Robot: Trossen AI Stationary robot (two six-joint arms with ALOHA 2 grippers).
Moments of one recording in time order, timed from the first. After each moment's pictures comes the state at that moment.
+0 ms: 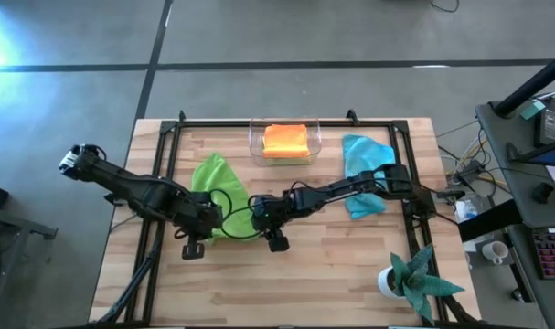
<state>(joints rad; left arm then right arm) -0.41 1.22 1.20 -1.13 0.04 -0.49 0.10 2.19 1.57 -0.32 -0.16 -0.13</state>
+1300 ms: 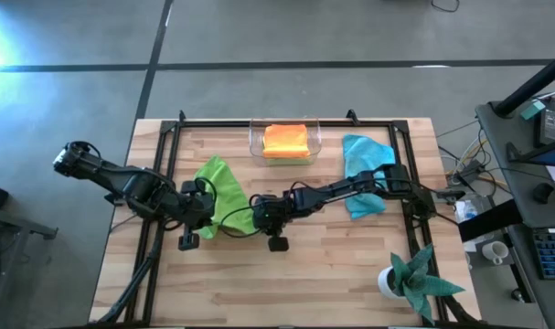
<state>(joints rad) -0.41 1.11 1.20 -1.12 -0.11 -0.46 0.10 2.20 1.57 -0.34 -0.16 -0.05</state>
